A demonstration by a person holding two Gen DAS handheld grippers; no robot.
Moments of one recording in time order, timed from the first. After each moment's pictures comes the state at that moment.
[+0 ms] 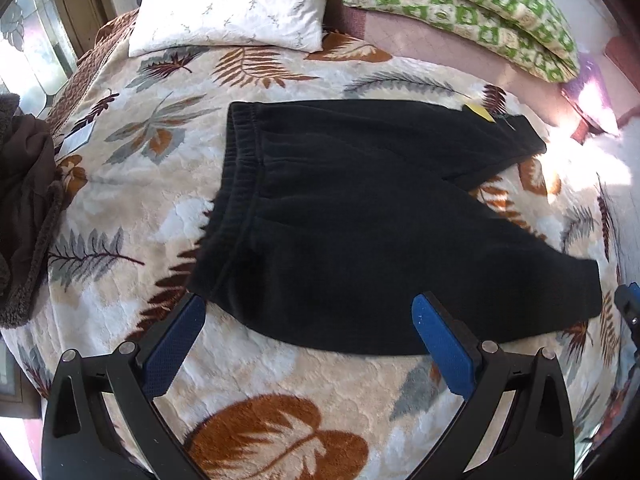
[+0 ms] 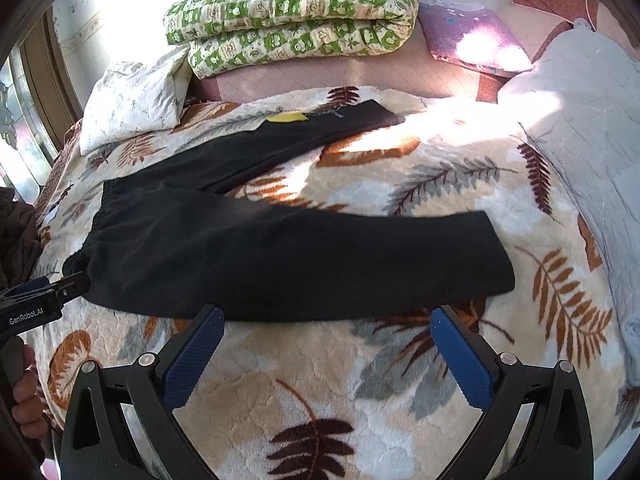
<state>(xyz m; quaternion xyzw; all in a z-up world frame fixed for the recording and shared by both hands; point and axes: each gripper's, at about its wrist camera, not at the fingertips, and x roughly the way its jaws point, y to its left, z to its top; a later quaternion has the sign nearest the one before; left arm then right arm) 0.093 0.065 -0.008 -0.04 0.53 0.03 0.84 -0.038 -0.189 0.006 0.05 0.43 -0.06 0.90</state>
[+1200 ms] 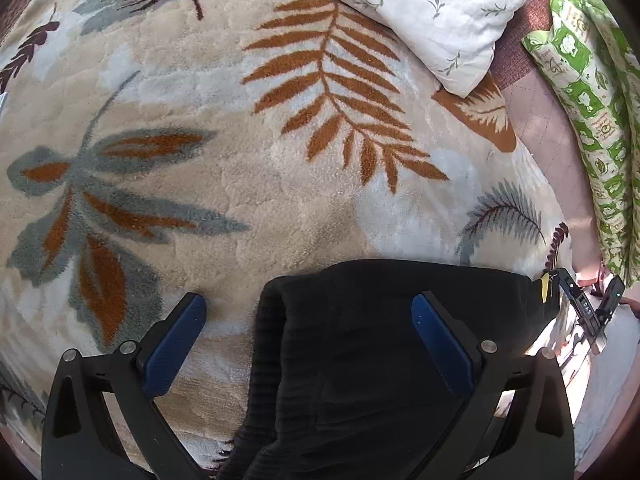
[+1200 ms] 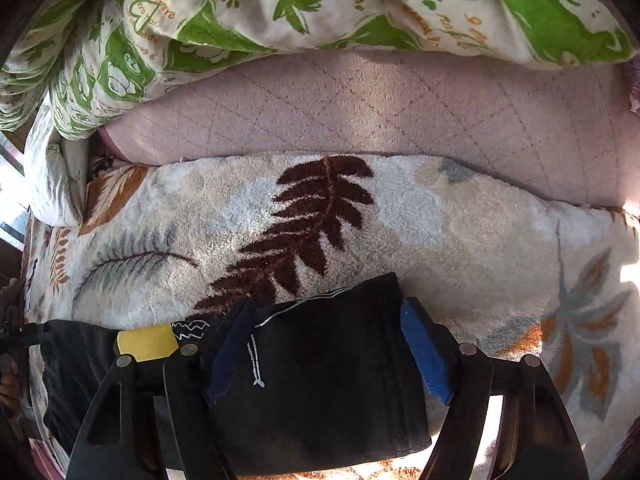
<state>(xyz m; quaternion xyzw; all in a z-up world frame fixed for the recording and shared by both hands) 0.306 0.172 -0.073 -0.23 0.65 0.03 0.72 0.364 -0.321 -0.059 0.07 0.53 0.06 0.84</state>
